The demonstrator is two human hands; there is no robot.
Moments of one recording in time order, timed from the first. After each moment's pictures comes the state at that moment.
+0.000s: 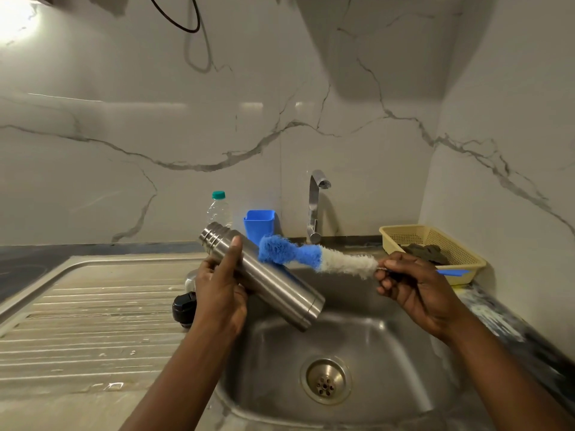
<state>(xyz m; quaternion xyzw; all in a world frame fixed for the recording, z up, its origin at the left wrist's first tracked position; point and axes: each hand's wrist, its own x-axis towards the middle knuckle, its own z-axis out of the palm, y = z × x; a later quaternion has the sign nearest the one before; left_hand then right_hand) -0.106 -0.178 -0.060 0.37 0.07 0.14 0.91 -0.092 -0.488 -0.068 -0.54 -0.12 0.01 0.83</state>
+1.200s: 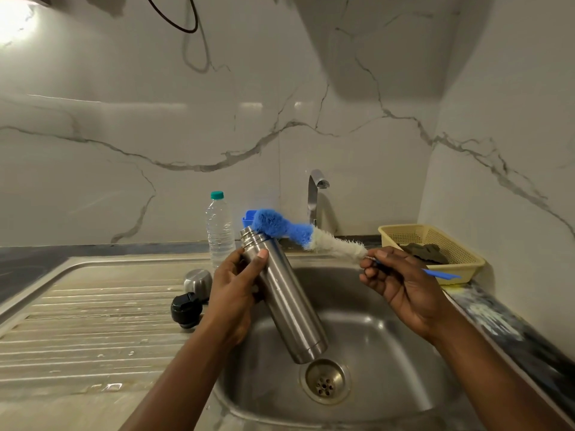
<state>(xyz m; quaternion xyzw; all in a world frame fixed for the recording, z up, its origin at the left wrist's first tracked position) -0.105 -0.183 -0.073 0.55 -0.03 0.09 0.83 -0.093 -0.469 -0.064 -0.49 -0.13 -0.01 0.86</state>
